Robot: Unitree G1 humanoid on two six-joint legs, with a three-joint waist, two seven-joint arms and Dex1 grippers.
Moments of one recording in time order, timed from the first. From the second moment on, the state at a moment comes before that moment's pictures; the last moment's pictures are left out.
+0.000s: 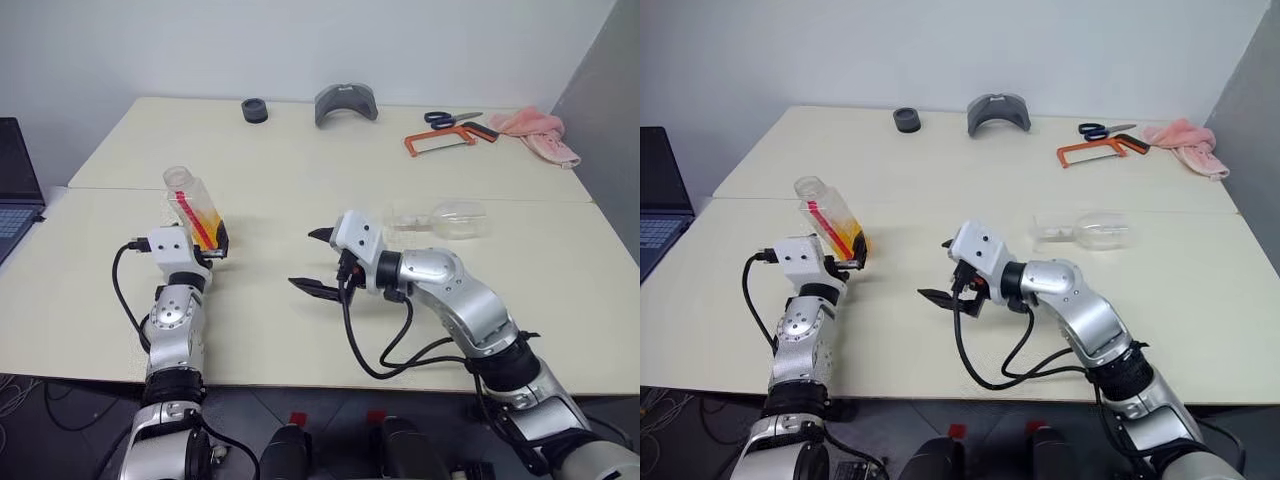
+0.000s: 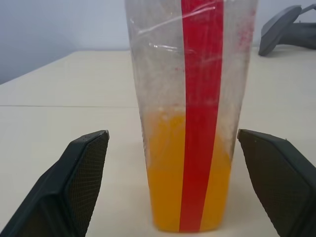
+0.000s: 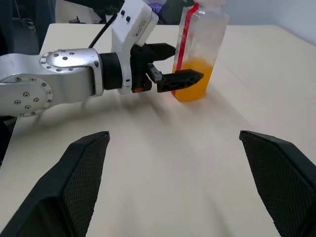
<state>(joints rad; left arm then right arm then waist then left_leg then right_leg) -0.37 0.30 0.28 0.44 -0.15 -0.17 -0.13 -0.60 -0.30 0.40 -0.25 0.21 0.58 0.70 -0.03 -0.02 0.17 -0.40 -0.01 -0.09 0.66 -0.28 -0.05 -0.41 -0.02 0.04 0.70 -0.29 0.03</state>
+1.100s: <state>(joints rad) -0.26 0.50 -0.02 0.00 -0.32 0.16 -0.89 -0.51 0.15 -0.55 -0.09 0.70 0.93 -0.14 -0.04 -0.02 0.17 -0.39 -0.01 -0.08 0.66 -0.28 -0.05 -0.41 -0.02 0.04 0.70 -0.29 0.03</state>
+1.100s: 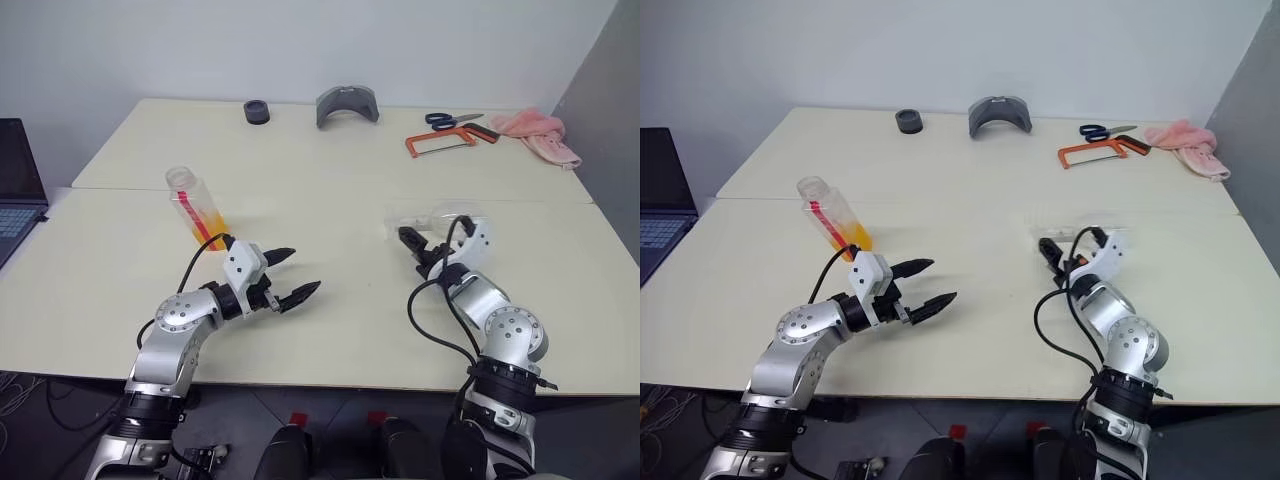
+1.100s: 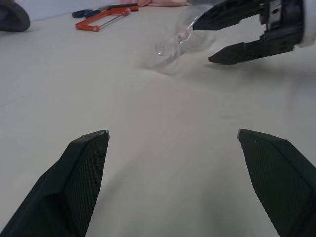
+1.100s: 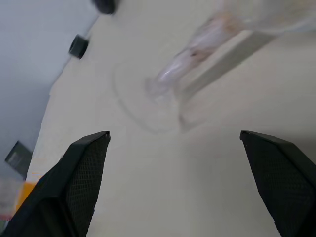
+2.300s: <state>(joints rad) -0.30 0.51 -0.05 0.05 -0.31 0.15 -1.00 -0.87 0.13 -0.59 0.61 0.95 0.36 -0.22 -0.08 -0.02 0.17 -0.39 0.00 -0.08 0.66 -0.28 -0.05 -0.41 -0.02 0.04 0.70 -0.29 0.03</state>
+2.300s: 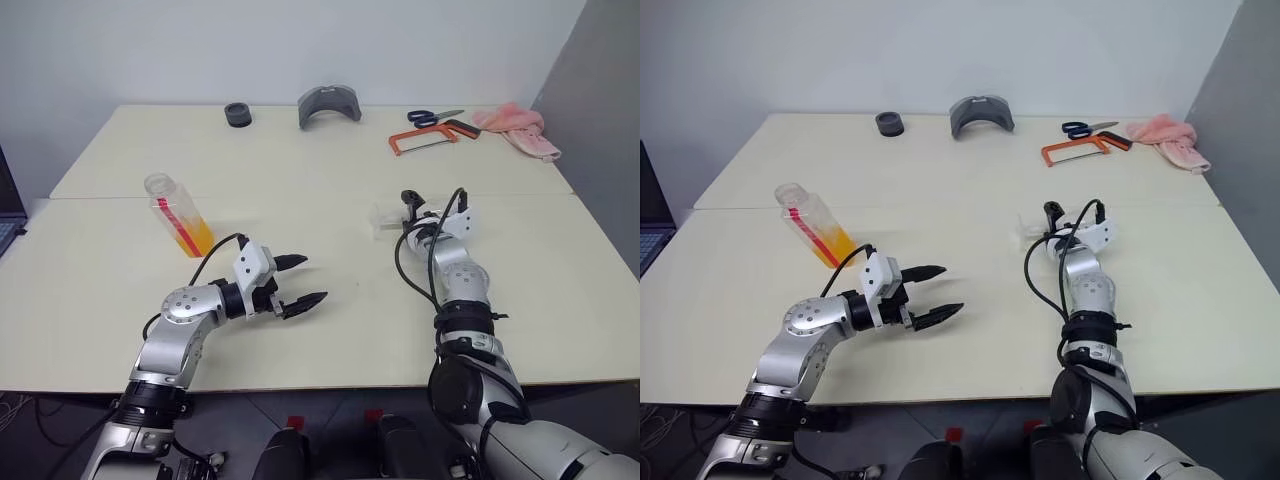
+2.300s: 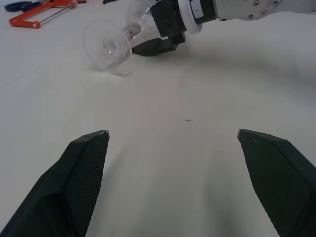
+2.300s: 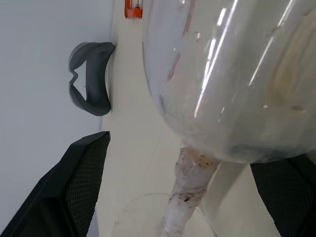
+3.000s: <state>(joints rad) -0.30 0.51 -0.05 0.03 -0.29 0.17 -0.97 -0.77 0.08 -0.38 0.49 0.83 0.44 -0.08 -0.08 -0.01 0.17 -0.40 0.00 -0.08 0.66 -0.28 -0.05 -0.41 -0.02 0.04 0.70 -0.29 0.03</state>
